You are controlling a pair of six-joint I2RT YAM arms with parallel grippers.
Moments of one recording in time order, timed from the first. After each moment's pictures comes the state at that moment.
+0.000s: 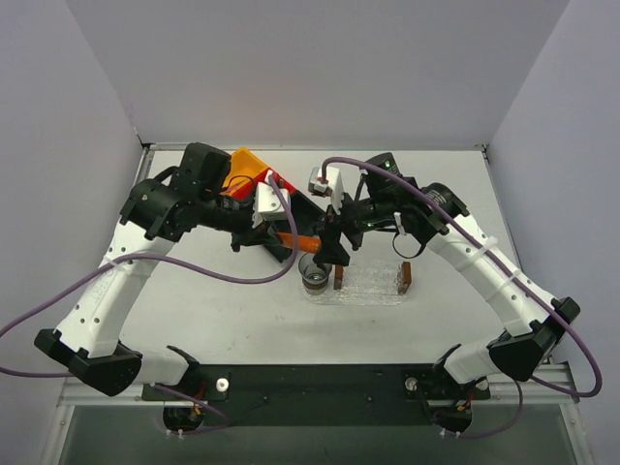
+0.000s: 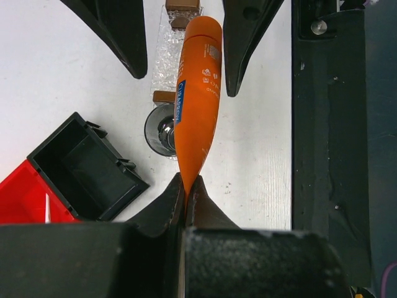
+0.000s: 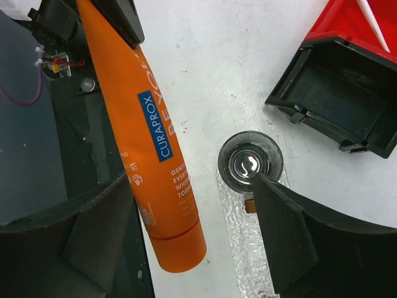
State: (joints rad) left arm -0.55 1.35 1.75 -1.23 0.72 0.72; right arm 0.70 1.42 1.58 -0.89 -0.59 -0.31
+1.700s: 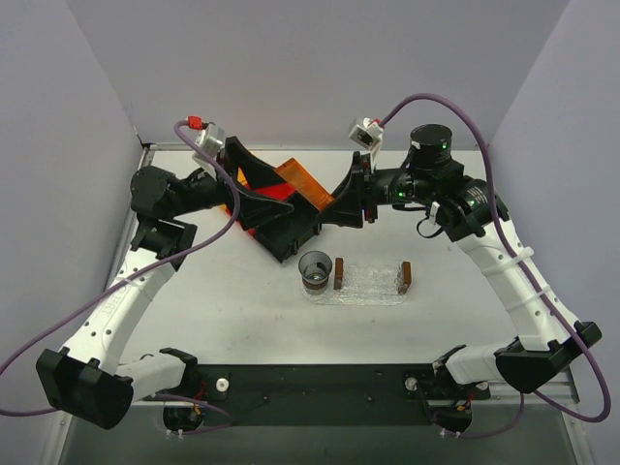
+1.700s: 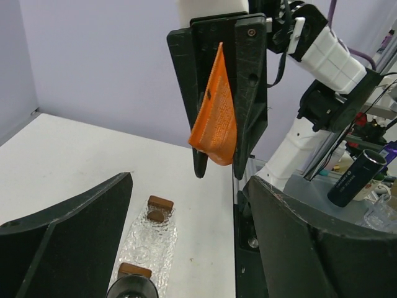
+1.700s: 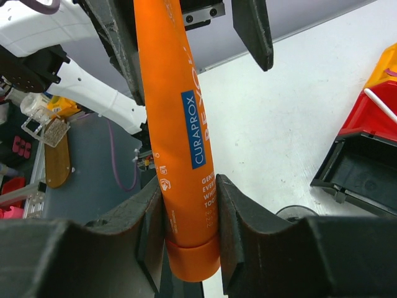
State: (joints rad) left arm -0.35 1.16 1.17 0.44 1.03 -0.64; right arm 0.56 1.34 1.64 -0.60 -0.90 0.11
